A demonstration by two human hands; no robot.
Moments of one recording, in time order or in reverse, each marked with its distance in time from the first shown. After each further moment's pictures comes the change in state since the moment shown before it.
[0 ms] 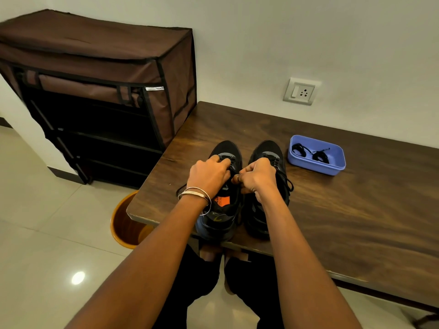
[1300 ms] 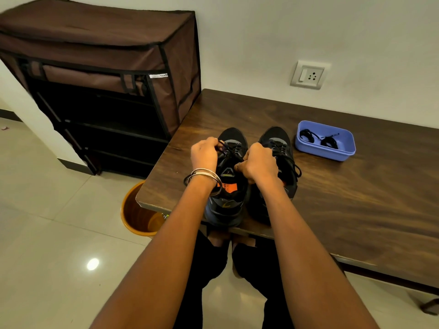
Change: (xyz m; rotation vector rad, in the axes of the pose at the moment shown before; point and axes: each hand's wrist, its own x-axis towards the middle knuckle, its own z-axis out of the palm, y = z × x) left_hand 0.002 0.007 -0.019 -1.495 0.264 -0.890; right_hand -0.014 -0.012 0.002 -0.362 -0.040 -0.172
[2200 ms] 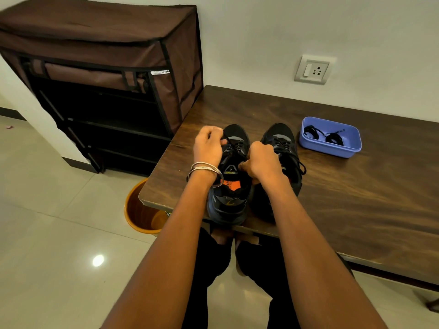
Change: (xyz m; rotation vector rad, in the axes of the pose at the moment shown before) left_hand 0.000 0.006 -0.002 0.124 -0.119 0.222; right_hand -0.006 -0.002 -0.005 -0.095 -0.092 -0.096
